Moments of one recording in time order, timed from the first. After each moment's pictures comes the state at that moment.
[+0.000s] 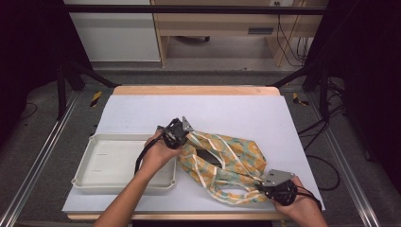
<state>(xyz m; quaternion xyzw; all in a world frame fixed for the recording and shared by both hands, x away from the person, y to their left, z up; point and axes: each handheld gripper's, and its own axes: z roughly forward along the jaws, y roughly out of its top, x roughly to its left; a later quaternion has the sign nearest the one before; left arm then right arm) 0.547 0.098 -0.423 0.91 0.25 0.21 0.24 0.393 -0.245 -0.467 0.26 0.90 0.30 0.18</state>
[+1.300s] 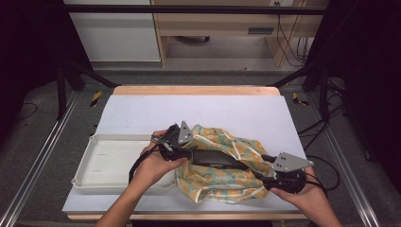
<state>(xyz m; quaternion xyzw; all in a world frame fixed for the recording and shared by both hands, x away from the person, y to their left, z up) 0.482 0.098 -0.375 0.89 0.21 0.25 0.32 0.403 -0.243 -0.398 0.25 0.85 0.39 0.25</state>
